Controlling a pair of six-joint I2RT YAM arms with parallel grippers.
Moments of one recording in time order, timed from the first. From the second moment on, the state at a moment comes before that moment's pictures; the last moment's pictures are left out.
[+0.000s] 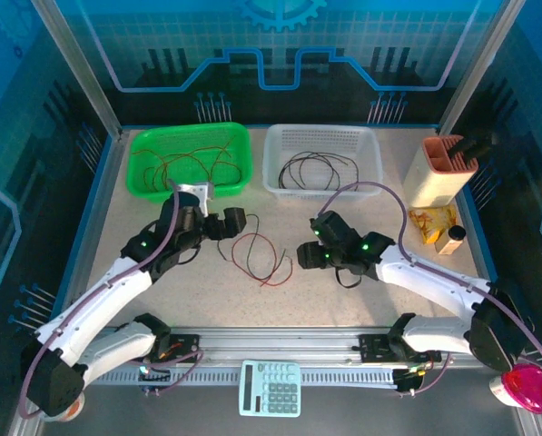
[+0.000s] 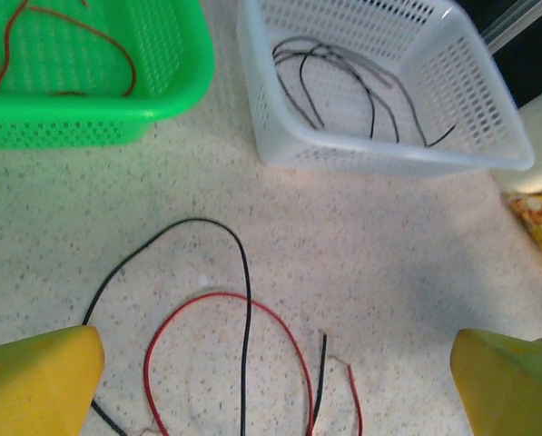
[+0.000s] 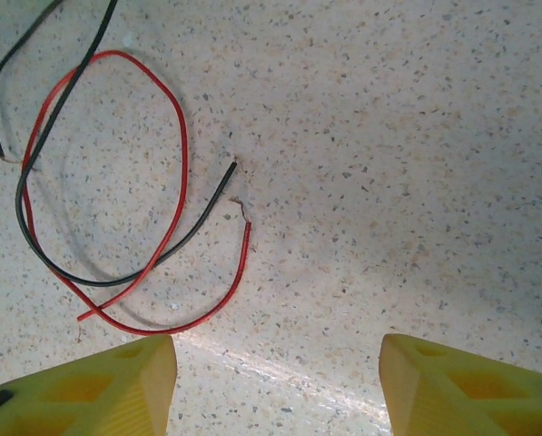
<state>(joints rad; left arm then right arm) -0.48 0.98 0.78 -0.40 0.02 -0.54 0.79 1.20 0.80 -0.58 0.08 0.59</state>
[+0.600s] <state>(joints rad) -0.34 1.00 0.70 -0.46 -0.05 -0.70 0.93 1.49 1.20 -0.61 0.07 0.42</state>
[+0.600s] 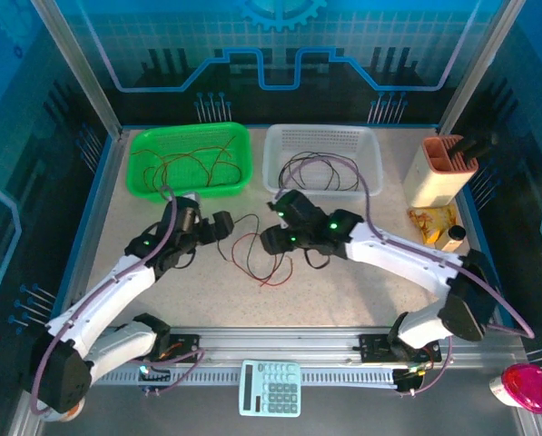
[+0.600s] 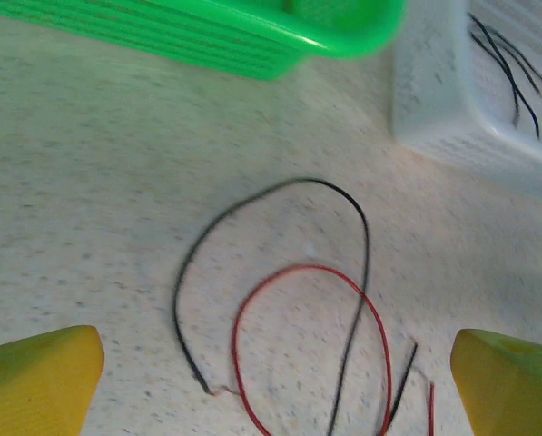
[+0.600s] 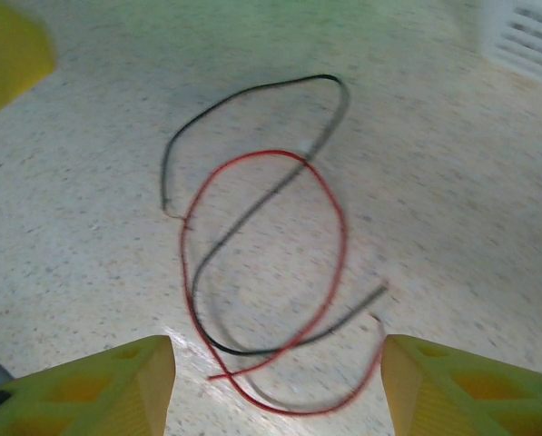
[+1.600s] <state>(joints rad) 0.13 0.95 0.70 -0.41 0.15 -0.77 1.01 2.11 1.75 -0.71 0.06 0.32</state>
